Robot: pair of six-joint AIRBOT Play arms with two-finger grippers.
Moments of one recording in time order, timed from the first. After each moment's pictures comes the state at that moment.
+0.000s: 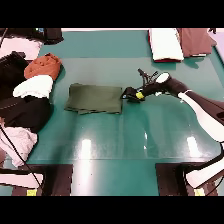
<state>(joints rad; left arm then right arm) -0.11 -1.52 1.96 1.22 -1.13 -1.49 0.27 -1.73 1.26 -0.66 0.96 1.36</state>
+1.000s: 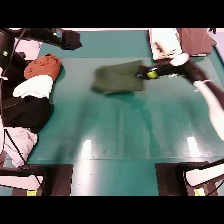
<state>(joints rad) -0.28 -1.52 1.96 1.18 -1.17 -1.46 0.04 -1.59 1.47 -0.93 0.94 1.41</state>
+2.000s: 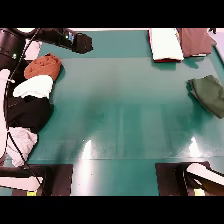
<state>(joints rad) -0.34 -1.52 1.96 1.19 -1.16 -1.46 -0.92 -1.19 1.12 -1.16 1.10 1.38</state>
